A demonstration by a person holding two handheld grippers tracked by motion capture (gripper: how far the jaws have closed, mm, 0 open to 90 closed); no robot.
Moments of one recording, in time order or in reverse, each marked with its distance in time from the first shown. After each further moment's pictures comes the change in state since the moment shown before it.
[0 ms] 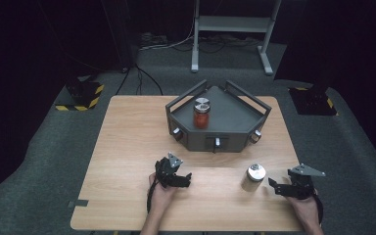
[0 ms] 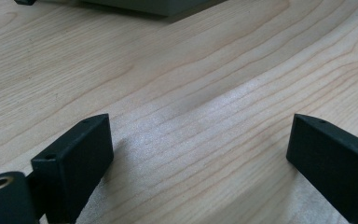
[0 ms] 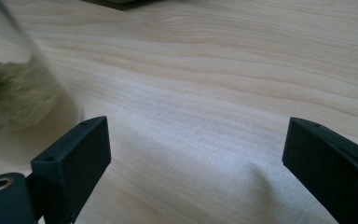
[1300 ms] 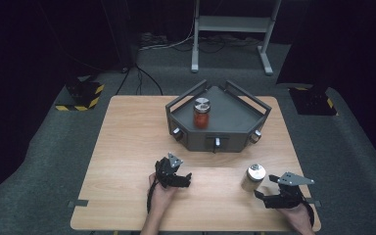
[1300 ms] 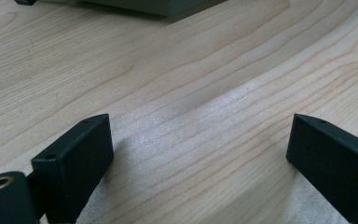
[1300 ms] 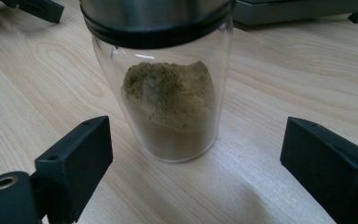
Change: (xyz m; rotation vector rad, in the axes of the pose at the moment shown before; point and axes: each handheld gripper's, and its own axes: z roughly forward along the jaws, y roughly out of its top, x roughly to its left) left arm 0.000 0.000 0.000 -0.001 0.001 -0.001; right arm 0.013 -0.001 0.000 -0.056 0.239 -0.148
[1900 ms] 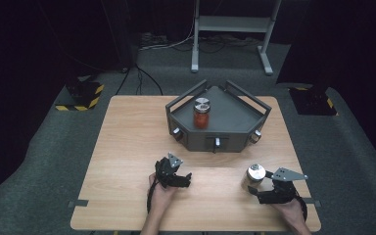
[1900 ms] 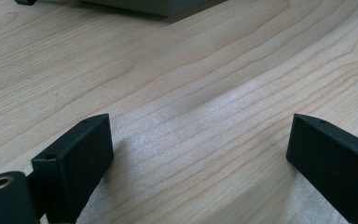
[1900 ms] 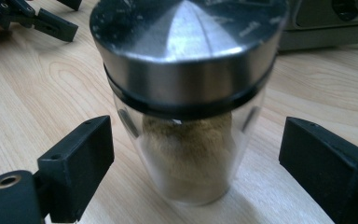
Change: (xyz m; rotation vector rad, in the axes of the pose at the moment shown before) left arm 0.000 0.000 0.000 0.000 0.000 0.000; right arm 0.001 0.011 0.014 -0.031 0.033 -0.021
